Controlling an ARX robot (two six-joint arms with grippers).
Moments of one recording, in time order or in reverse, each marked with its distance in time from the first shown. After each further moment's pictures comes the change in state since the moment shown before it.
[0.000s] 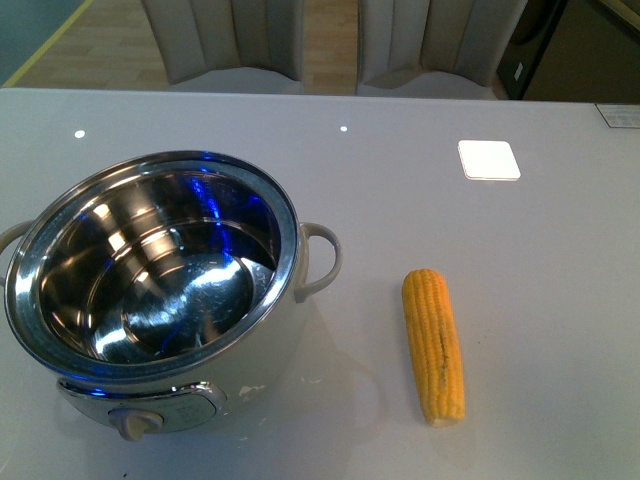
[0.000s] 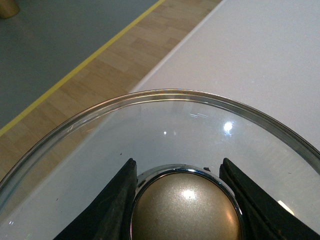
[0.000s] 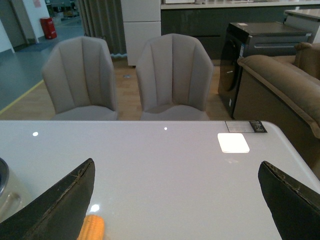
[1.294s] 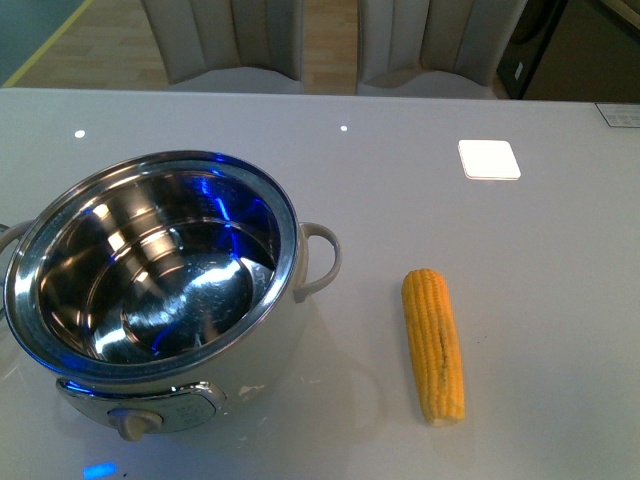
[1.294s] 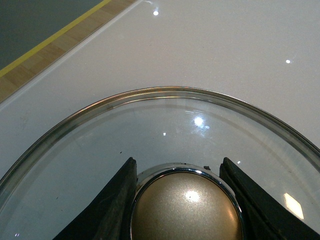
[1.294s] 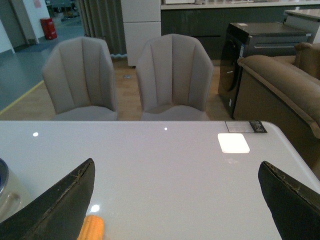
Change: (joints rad) left arm -0.184 0.351 0.427 -0.117 -0.067 -0.174; right arm 0.000 0.000 0.000 0.000 0.000 0.000
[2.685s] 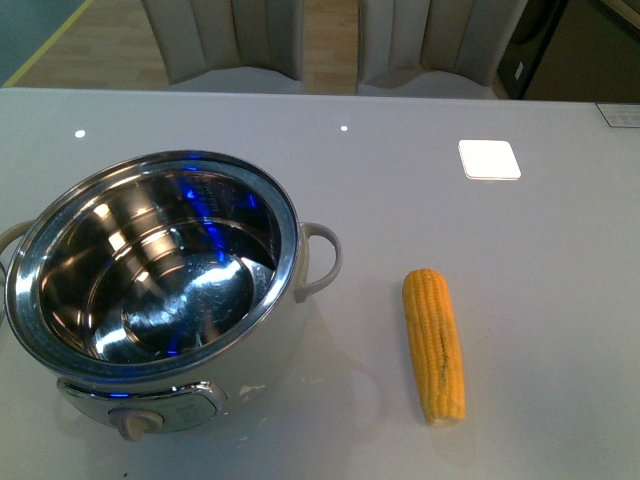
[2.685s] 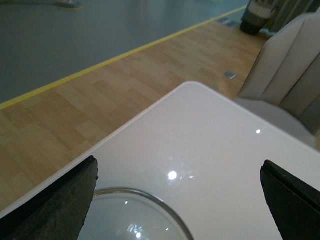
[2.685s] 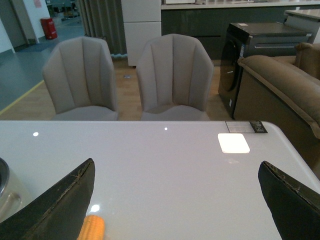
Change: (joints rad) left arm 0.019 -0.739 -0.325 -0.158 0.019 -0.178; right arm 0.000 0.000 0.000 0.000 0.000 0.000
